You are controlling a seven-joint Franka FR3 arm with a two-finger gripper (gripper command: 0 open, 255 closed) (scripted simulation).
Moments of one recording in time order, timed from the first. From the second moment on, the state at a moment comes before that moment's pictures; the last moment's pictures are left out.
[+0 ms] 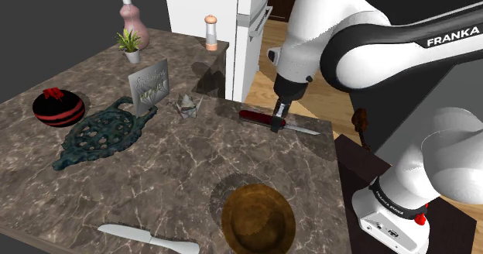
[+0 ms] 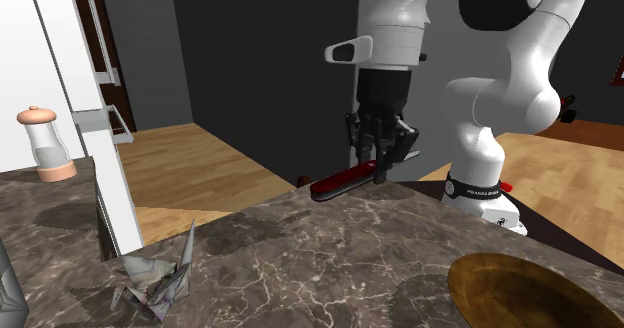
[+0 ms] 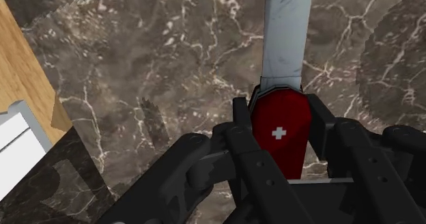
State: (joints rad) arm 0.29 -0.51 0.24 -2.61 0.13 2.15 -0.03
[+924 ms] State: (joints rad) arm 0.44 -0.46 0.54 -2.52 0.24 2.14 0.34
